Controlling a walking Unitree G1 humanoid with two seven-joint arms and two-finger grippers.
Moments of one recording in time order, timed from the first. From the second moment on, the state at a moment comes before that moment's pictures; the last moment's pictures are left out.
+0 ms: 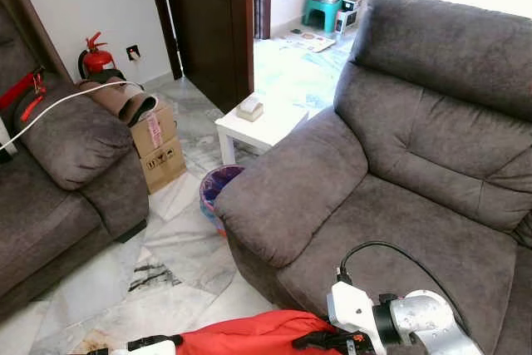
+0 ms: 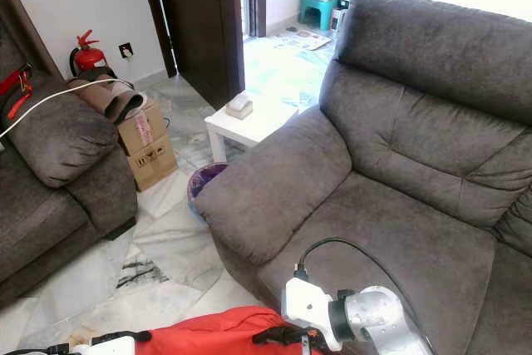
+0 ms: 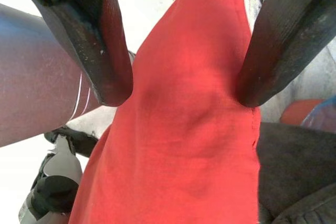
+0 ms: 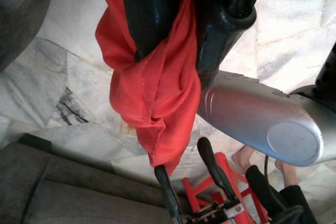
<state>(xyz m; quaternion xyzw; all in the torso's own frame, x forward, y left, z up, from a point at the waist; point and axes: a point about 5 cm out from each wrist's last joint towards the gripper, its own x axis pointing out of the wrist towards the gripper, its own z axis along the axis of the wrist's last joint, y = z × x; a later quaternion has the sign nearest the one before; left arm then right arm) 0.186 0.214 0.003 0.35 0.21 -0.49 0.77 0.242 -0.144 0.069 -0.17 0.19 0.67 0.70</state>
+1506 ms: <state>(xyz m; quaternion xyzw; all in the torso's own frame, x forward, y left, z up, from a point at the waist) 0.188 0.250 -0.010 0.42 0.23 -0.40 0.78 0.242 -0.138 0.102 -0.15 0.16 0.69 0.69</state>
